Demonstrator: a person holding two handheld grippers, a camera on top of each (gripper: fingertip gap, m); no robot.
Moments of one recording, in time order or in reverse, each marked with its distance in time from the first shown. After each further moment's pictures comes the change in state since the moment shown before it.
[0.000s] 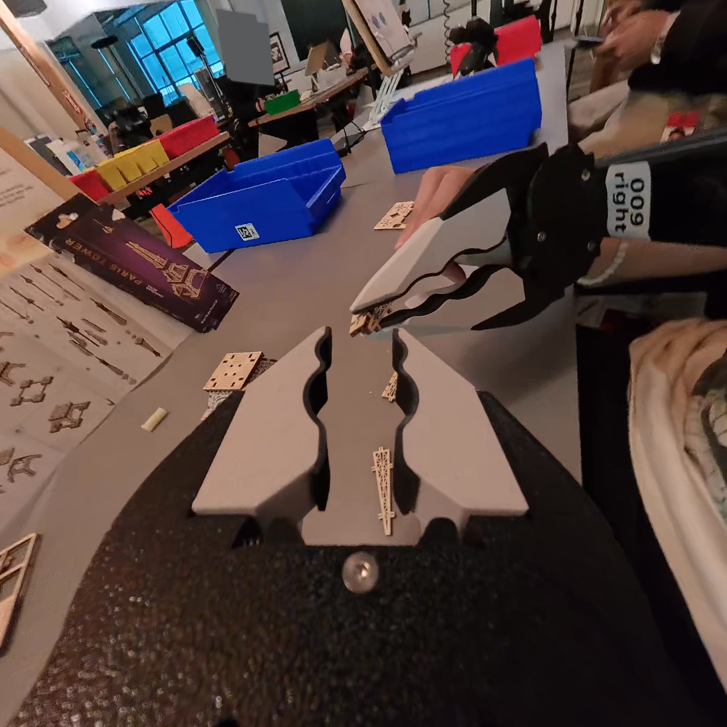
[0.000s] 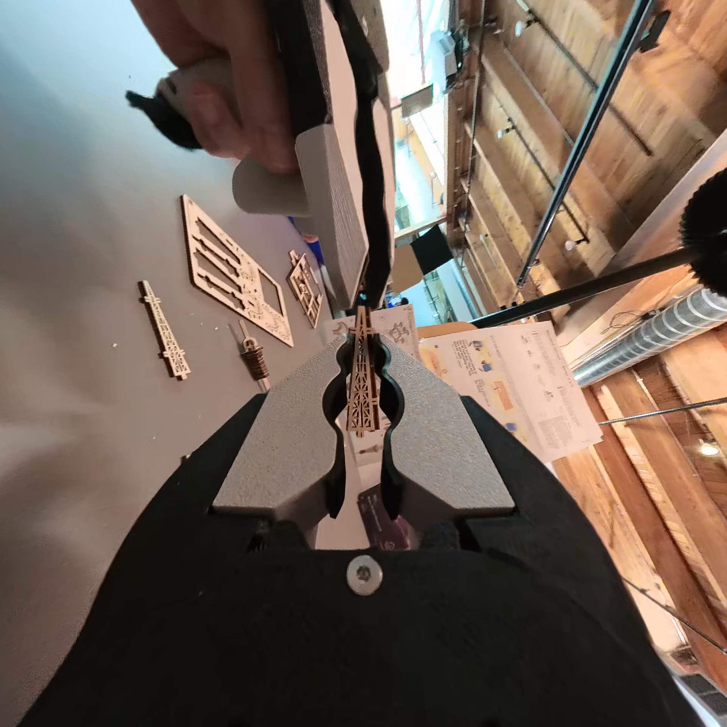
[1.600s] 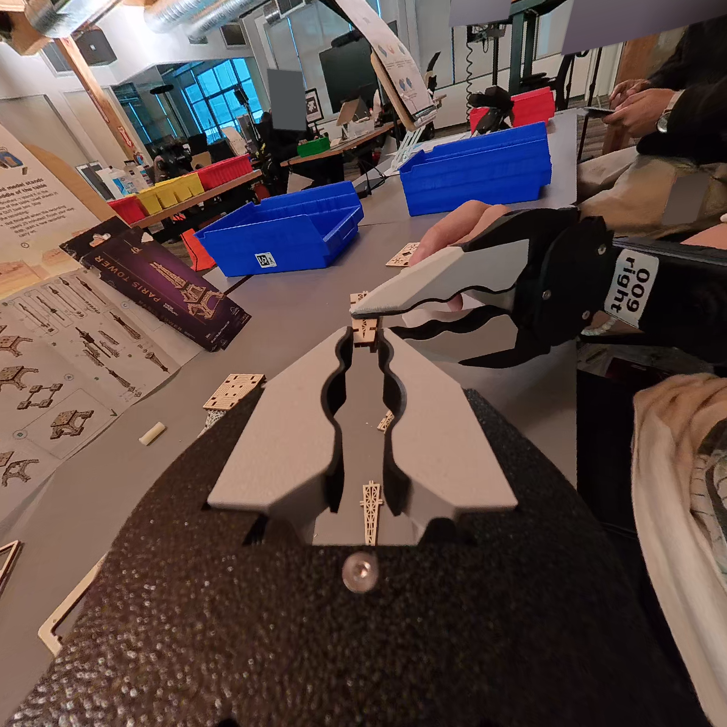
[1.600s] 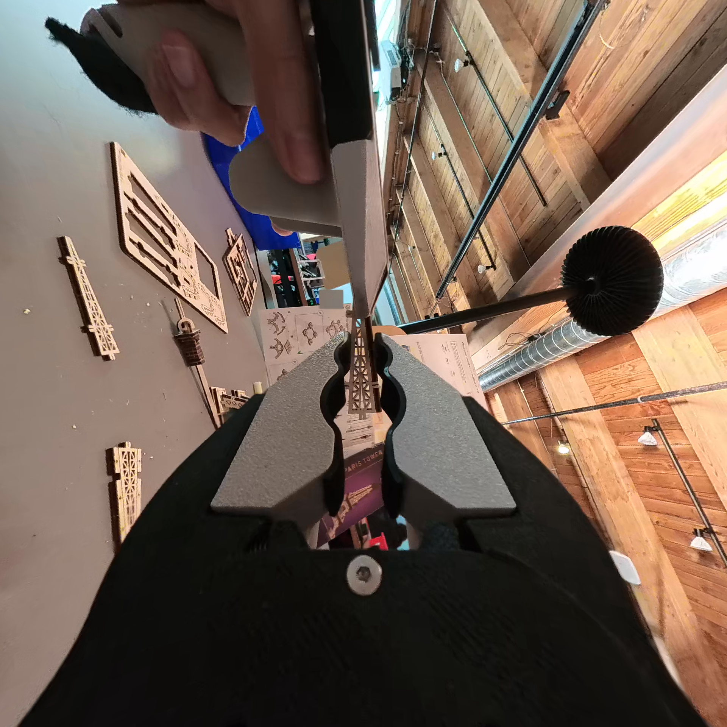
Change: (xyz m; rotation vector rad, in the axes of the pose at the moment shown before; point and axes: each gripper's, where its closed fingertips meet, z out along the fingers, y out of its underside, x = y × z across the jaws) left arm 0.002 -0.015 0.004 0.097 -0.066 -0.049; right arm 0.014 -0.002 -0.003 -0.013 0.164 -0.212
